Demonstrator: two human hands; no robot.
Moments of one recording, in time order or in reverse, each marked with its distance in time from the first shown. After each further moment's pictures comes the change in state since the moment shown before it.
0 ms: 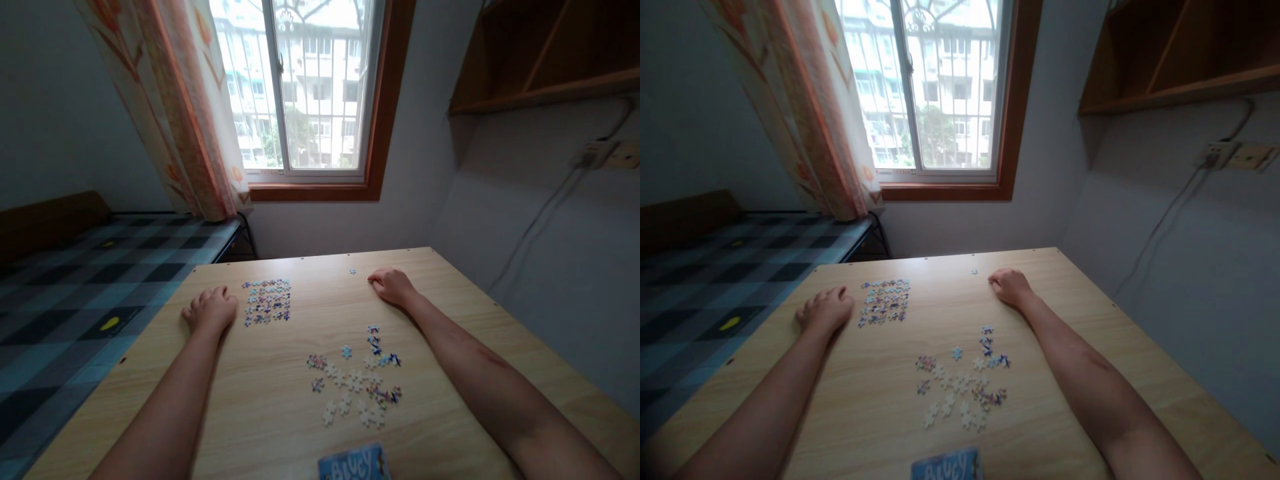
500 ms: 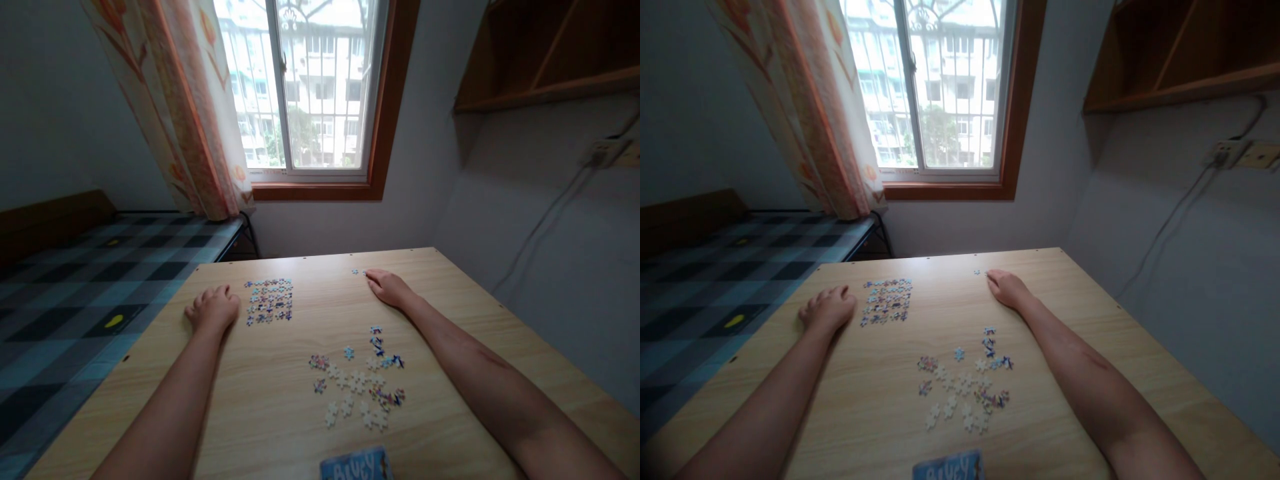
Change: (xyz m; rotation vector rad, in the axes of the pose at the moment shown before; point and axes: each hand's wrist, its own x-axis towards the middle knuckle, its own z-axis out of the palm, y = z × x) left_hand 0.000 0.001 -0.002 0.029 -0.029 -0.007; right_hand 0.008 0.000 0.020 0.077 -0.048 -0.055
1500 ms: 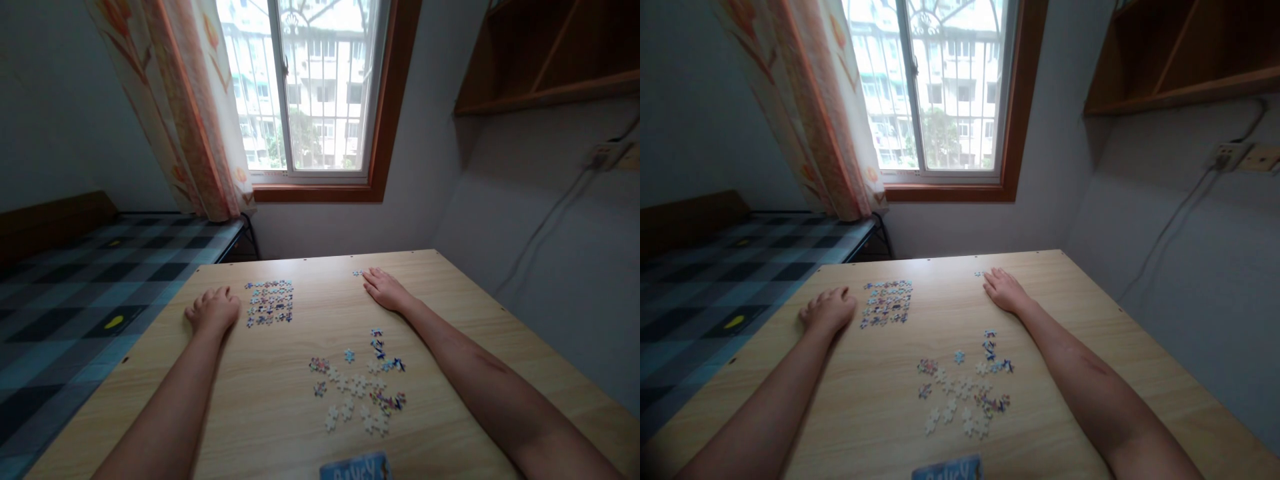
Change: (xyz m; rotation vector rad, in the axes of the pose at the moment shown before) left_hand 0.002 -0.001 0.002 -0.009 -0.003 -0.009; right_hand 0.004 -0.002 0.010 -0.084 -0.130 0.096
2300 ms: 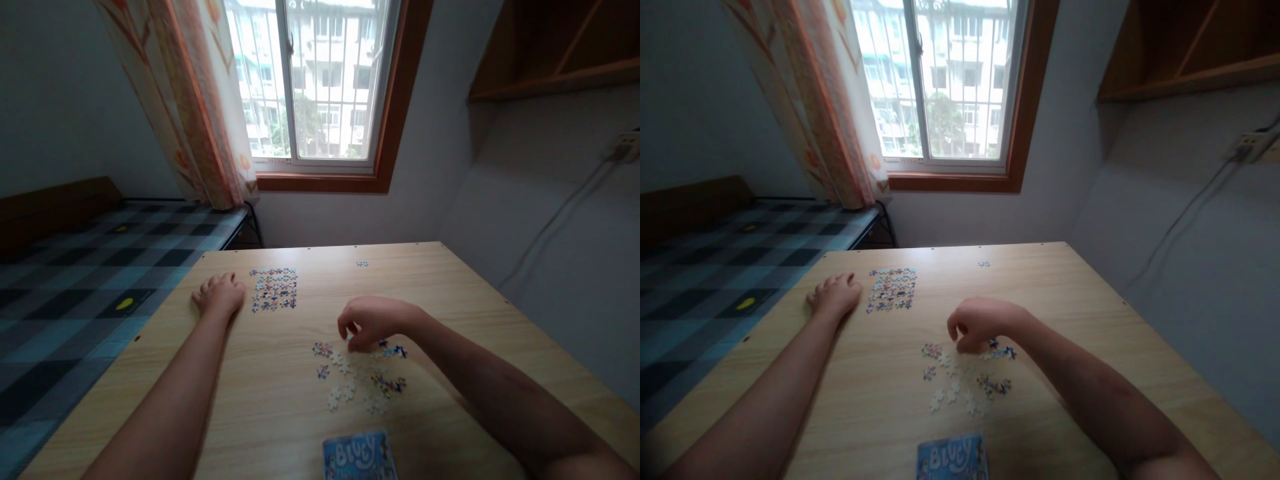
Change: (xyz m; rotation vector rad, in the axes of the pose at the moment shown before) left_hand -0.004 0.004 -0.002 0.005 -0.016 0.004; right_hand -0.063 -0.120 -0.067 0.230 -0.488 -0.606
